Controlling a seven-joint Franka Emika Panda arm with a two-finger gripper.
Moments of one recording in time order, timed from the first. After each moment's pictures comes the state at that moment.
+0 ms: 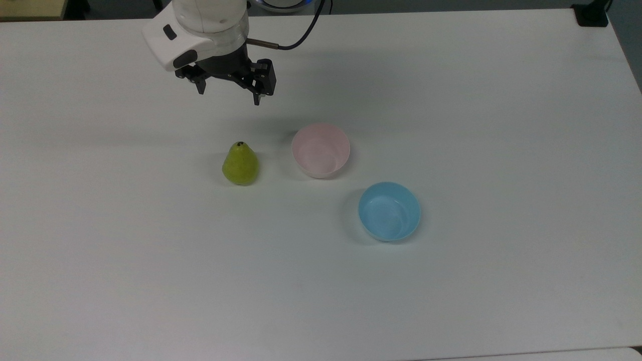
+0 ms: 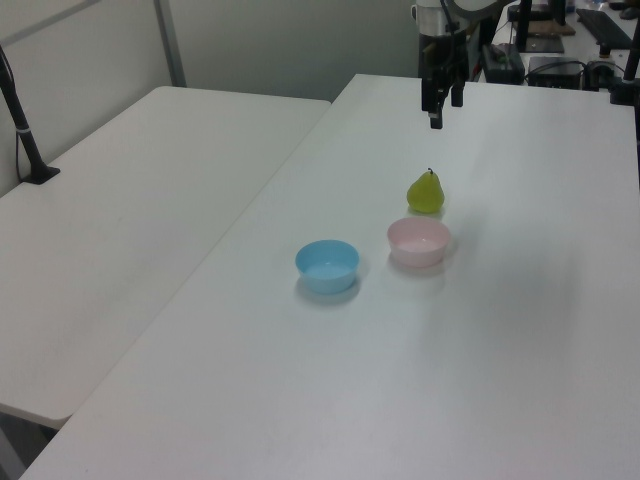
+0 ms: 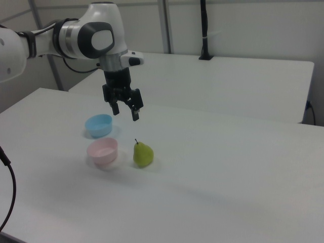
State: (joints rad) arm 0.22 0.26 -0.29 -1.53 -0.01 1.71 0.09
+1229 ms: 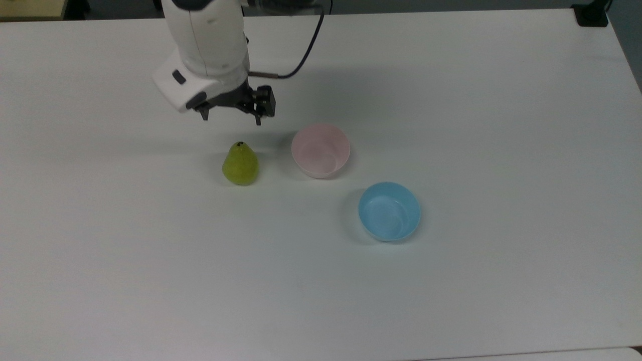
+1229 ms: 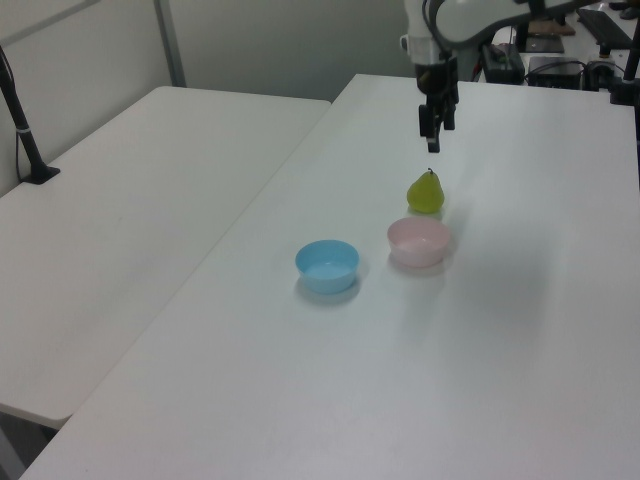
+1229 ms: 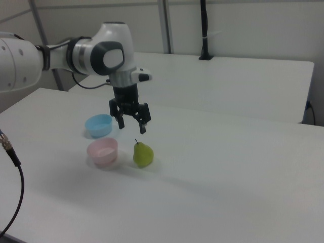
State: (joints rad) arm 0.20 0.35 -0.28 -1.55 0.02 1.77 -0.04
